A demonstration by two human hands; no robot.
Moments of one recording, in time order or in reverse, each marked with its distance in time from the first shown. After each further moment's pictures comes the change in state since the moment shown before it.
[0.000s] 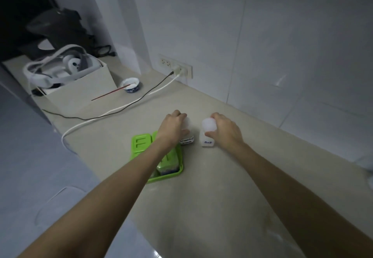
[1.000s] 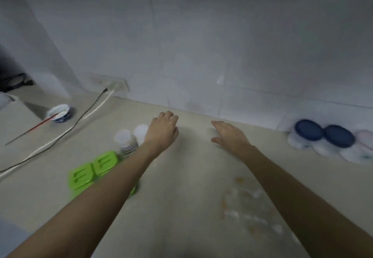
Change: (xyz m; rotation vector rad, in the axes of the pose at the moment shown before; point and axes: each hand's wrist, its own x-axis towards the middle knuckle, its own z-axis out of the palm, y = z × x) left_hand 0.036 0.112 0.028 0.203 0.014 0.433; right_hand -0.073 0.138 -0.064 -0.185 -0.050 0.140
